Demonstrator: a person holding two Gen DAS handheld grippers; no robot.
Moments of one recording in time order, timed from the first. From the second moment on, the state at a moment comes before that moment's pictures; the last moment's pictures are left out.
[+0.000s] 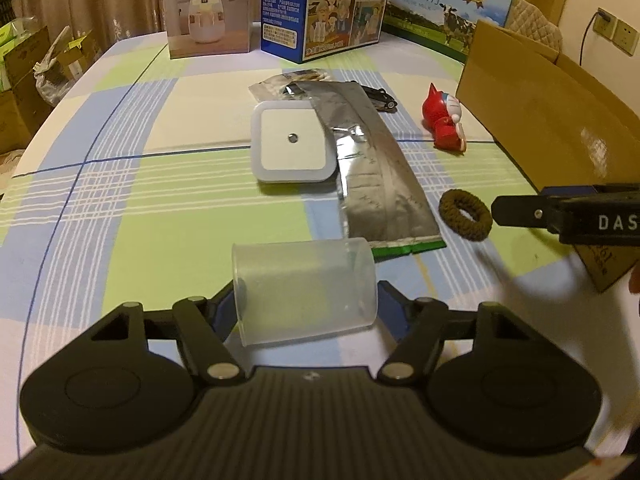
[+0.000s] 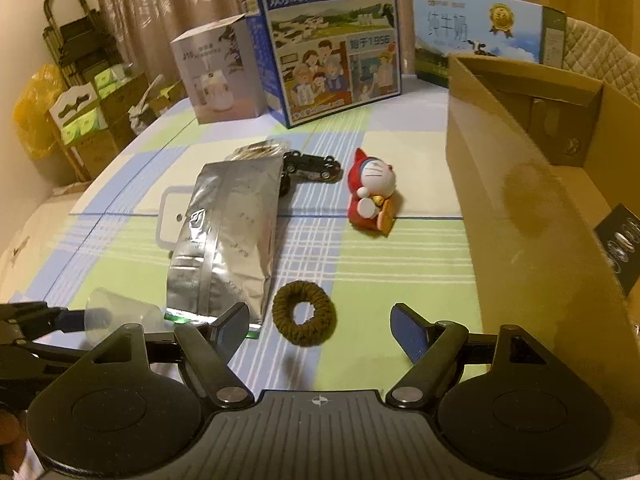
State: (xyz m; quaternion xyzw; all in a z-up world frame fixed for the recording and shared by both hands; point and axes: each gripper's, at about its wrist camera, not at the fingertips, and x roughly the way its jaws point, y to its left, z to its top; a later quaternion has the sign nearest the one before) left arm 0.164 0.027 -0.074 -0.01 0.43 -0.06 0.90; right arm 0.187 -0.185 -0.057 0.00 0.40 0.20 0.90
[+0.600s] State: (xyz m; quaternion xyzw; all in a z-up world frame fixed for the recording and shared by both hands) left arm 0.162 0.049 -0.072 -0.03 0.42 -0.06 0.91; right arm 0.214 -0.156 -0.084 -0.06 0.42 0.22 0.88
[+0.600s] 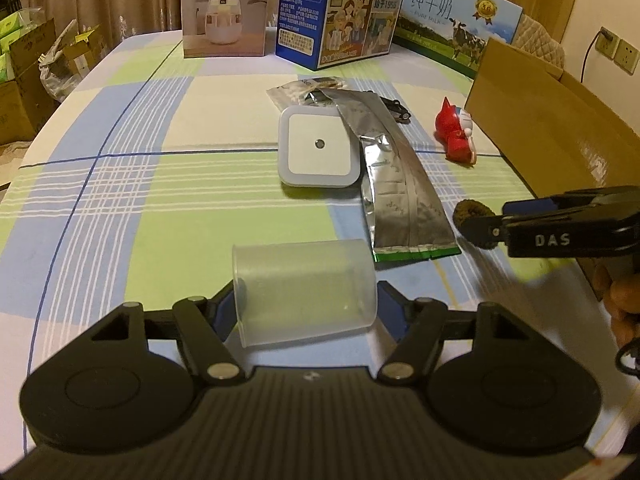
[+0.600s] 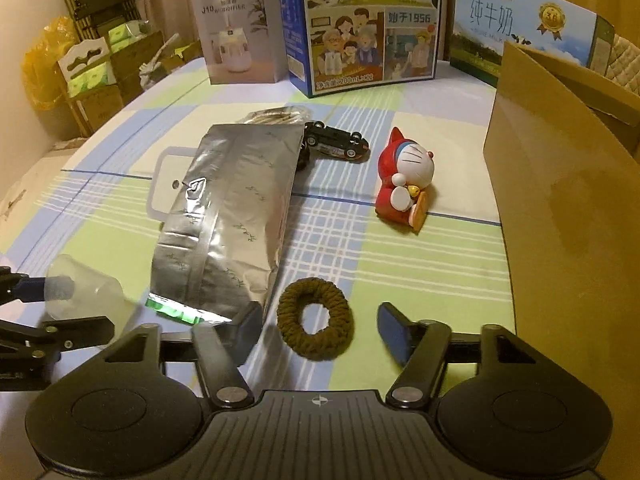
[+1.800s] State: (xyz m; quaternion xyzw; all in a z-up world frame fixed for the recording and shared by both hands) left arm 0.135 0.016 -0.006 -0.03 0.38 -0.07 0.92; right arm 0.158 -0.175 -0.011 -0.01 0.36 0.21 0.91
